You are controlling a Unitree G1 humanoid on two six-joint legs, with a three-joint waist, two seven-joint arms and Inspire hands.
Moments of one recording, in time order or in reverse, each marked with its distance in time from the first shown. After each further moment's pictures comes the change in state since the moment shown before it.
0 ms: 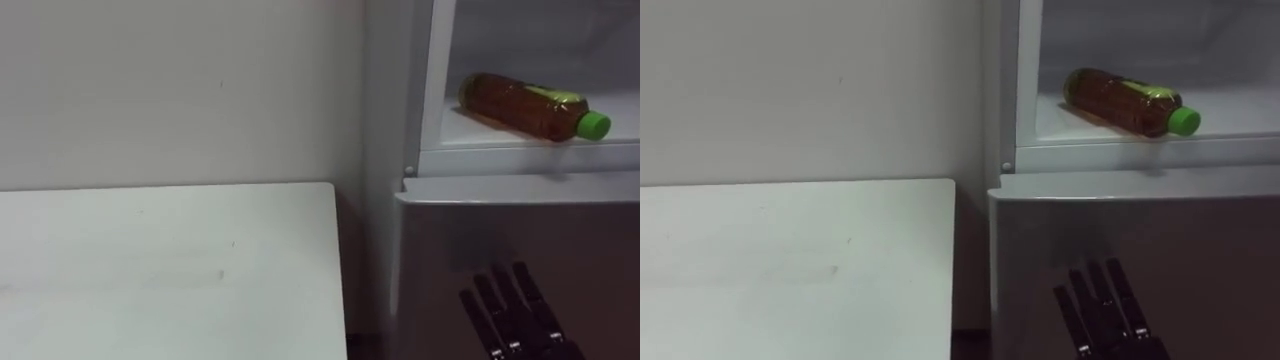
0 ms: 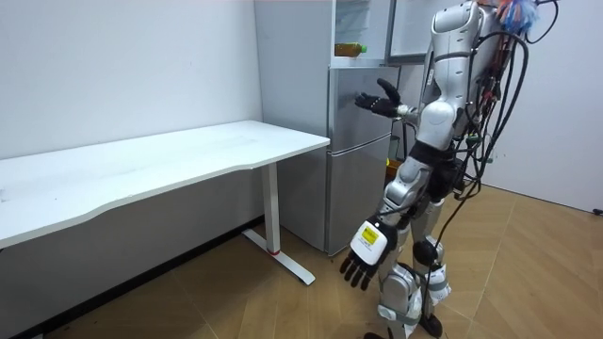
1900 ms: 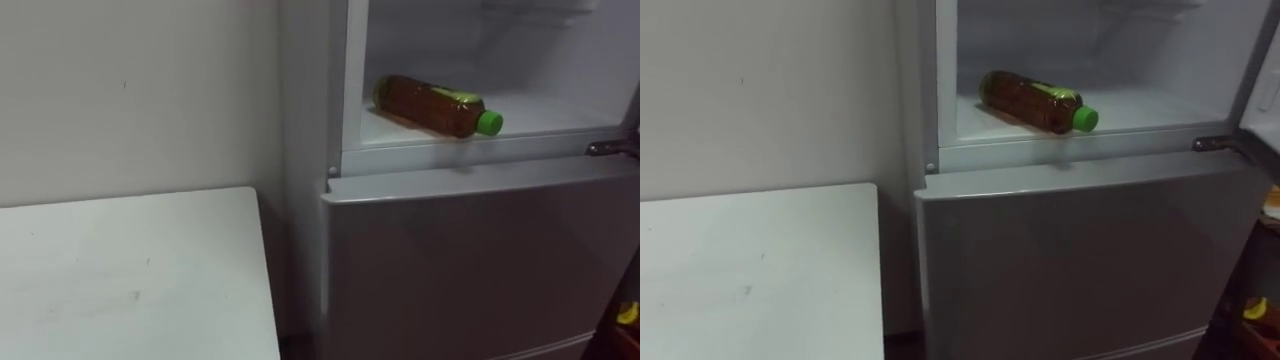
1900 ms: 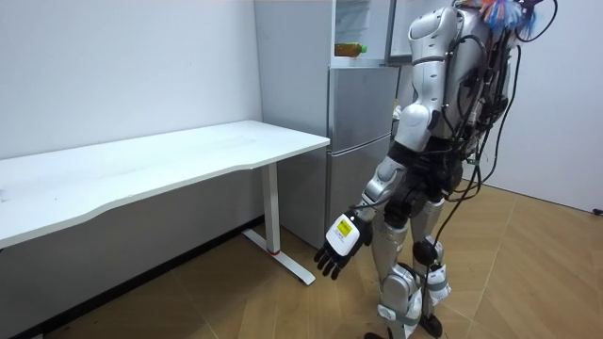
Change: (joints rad) left arm 0.095 0.036 0.187 -0.093 -0.039 -0.030 0.056; right arm -0.008 -0.061 -0.511 0.707 -0.141 -0.011 -0.634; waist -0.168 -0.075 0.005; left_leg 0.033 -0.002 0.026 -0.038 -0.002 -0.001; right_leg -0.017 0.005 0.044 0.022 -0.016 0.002
